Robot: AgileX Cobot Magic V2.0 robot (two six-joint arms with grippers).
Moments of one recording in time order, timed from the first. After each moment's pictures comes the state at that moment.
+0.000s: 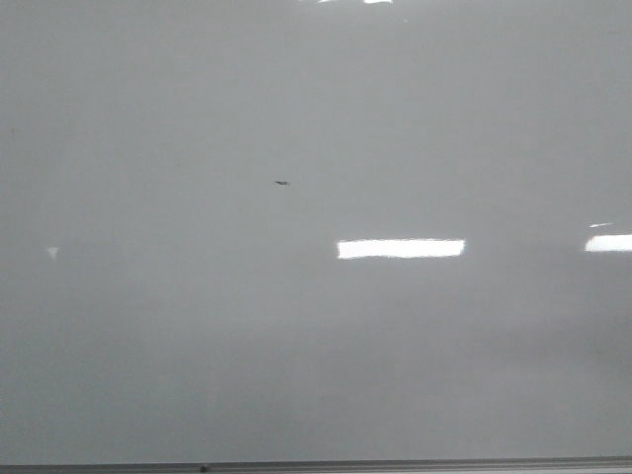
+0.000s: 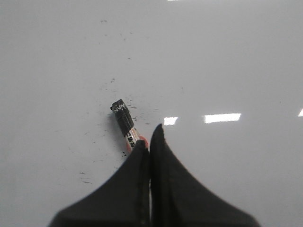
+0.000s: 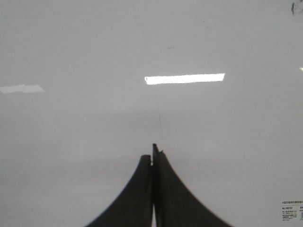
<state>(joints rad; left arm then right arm) -0.01 0.00 0.01 0.01 0.10 0.04 -0.01 -0.02 0.03 0.17 0.23 -0.06</state>
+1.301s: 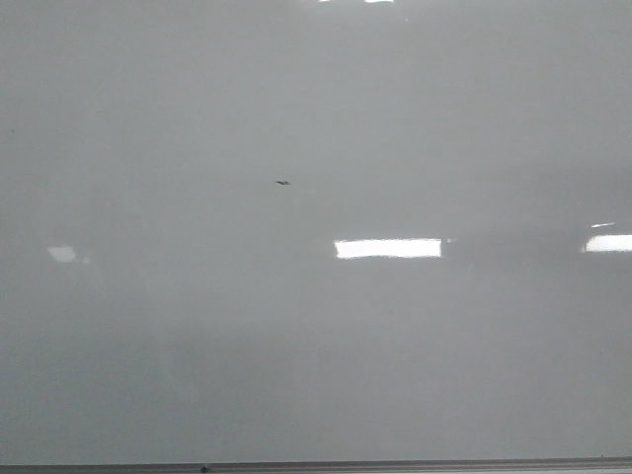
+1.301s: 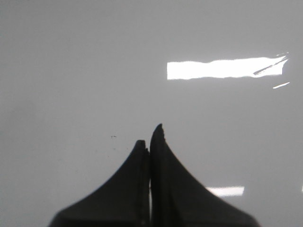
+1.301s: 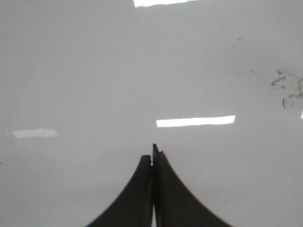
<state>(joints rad) -0.01 0.05 -0.26 0.00 0.06 0.03 -0.01 0.06 -0.28 0.21 0.31 -0.06</state>
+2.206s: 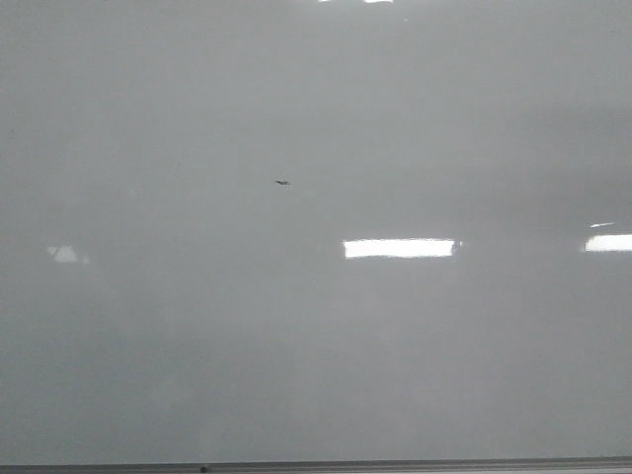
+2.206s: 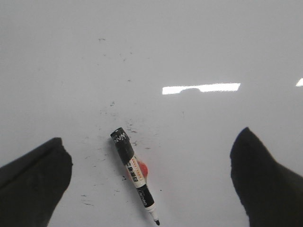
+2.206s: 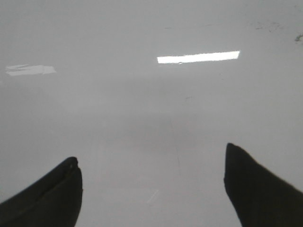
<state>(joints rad) -0.01 0.39 -0.35 -0.01 0.23 0.03 -0.01 0.35 -0.42 0.21 0.42 -0.06</state>
